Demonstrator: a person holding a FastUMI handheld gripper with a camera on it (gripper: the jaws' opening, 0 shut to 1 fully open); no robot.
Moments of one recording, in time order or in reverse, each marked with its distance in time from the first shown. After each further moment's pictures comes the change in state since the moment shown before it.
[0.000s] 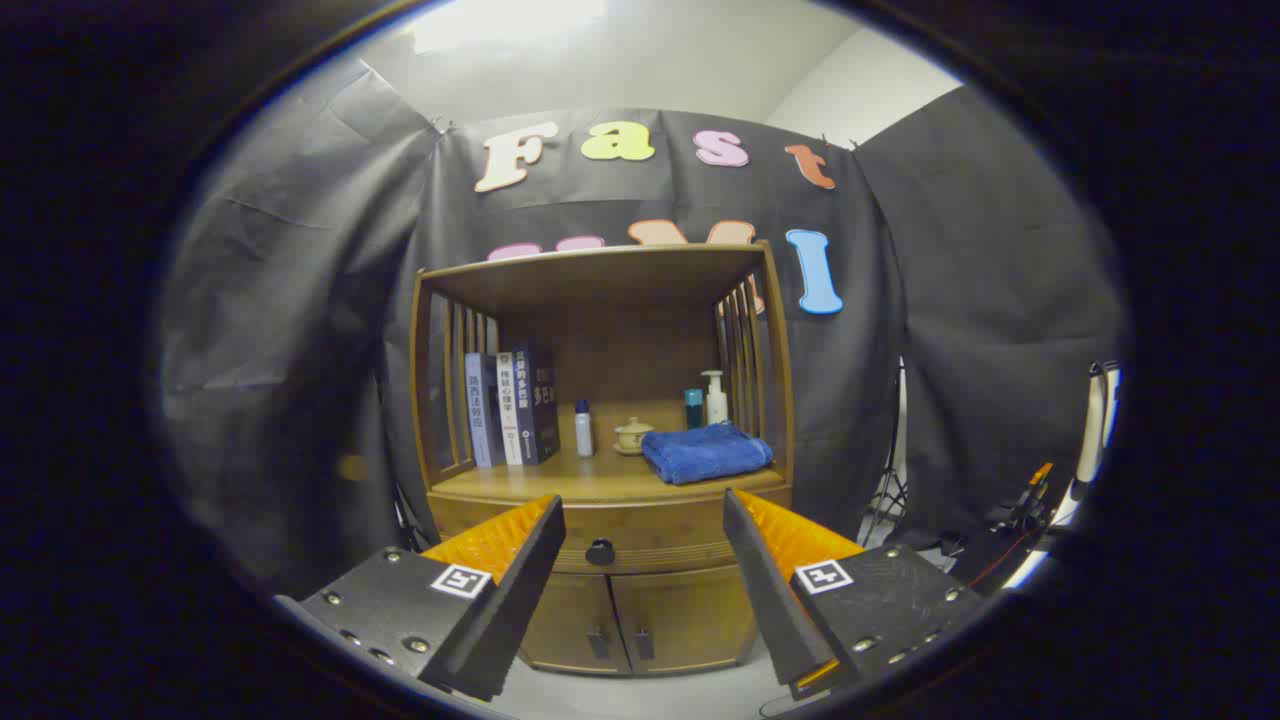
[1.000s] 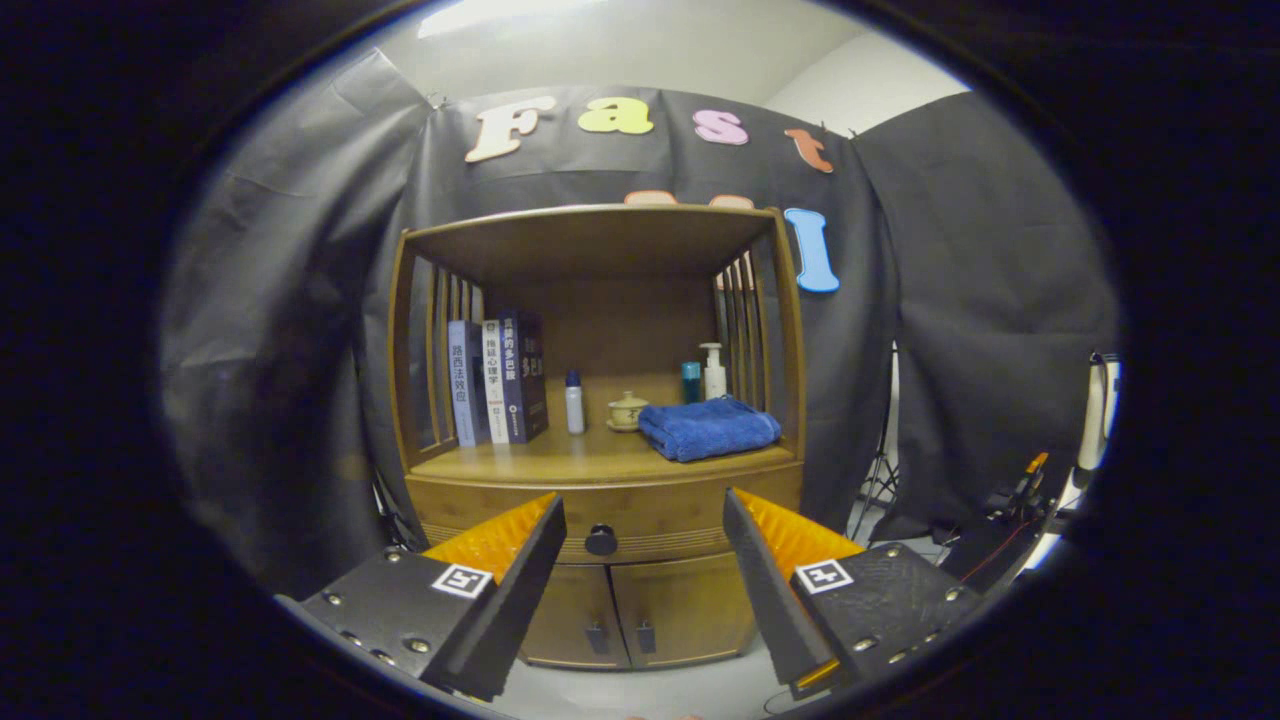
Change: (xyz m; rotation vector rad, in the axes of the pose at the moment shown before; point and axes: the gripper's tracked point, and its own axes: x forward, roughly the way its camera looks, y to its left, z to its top) arm 0.054 0.021 -0.039 -0.011 0.058 -0.049
